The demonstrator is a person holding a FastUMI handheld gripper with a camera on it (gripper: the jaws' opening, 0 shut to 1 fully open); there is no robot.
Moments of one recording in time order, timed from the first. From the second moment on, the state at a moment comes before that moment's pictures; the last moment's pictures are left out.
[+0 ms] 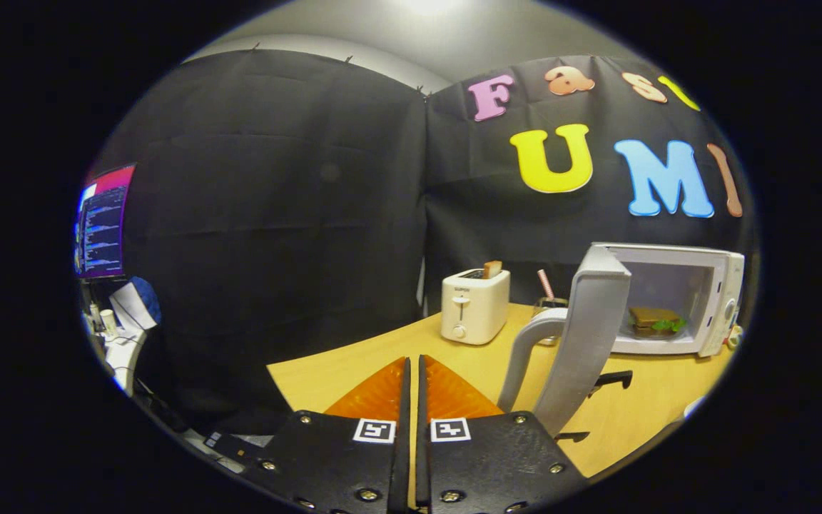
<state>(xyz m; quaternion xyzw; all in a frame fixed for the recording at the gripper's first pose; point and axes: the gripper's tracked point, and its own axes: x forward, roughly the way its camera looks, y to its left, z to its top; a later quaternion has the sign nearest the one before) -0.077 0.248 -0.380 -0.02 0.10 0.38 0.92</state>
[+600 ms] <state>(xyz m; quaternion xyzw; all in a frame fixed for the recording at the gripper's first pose) -0.039 0.194 -0.385 -0.04 0.09 0.29 0.95</state>
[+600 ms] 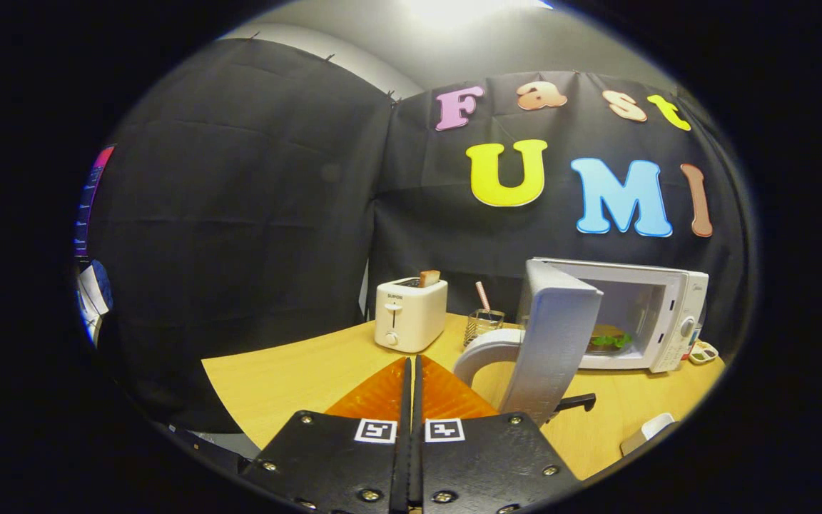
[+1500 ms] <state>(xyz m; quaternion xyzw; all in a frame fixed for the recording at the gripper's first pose) 0.098 -0.027 -0.377 -0.07 0.08 0.09 0.99</state>
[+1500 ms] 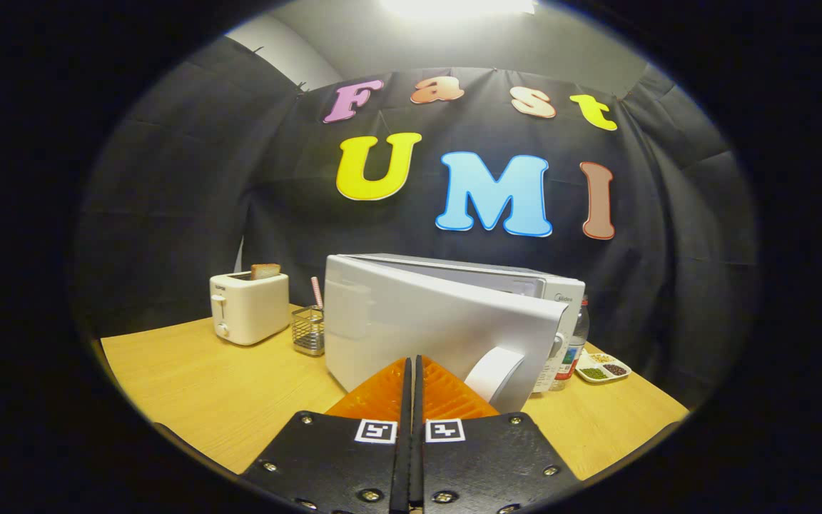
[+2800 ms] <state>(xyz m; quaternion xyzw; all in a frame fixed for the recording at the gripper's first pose) 0.269 -0.108 -0.404 -0.06 0.13 -0.05 0.99</state>
